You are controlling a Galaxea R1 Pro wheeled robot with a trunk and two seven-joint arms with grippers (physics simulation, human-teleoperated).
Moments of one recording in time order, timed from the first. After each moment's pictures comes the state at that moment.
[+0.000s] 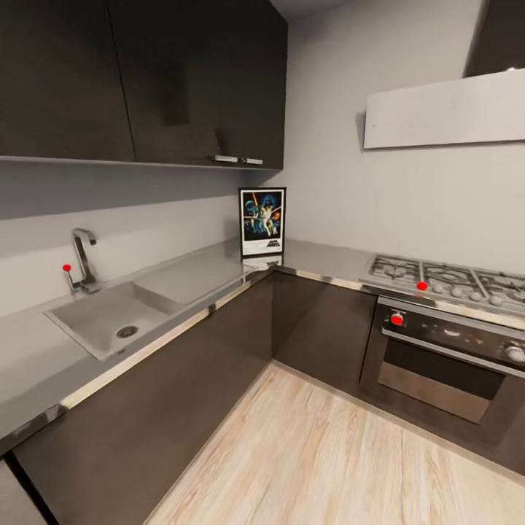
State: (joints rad) left arm 0.05 0.01 -0.04 -0.58 -0.14 -0.08 0.00; right arm -0.08 -0.07 0.01 -0.27 0.01 -0.24 0.00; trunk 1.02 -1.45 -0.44
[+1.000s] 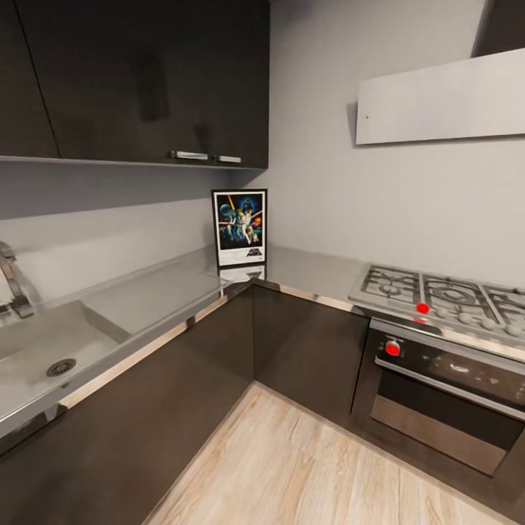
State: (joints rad) left arm 0.05 0.01 -0.04 -0.59 -0.14 -0.09 0.00; right arm -0.08 -0.07 0.01 -0.27 0.01 -0.24 0.00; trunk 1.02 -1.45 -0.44
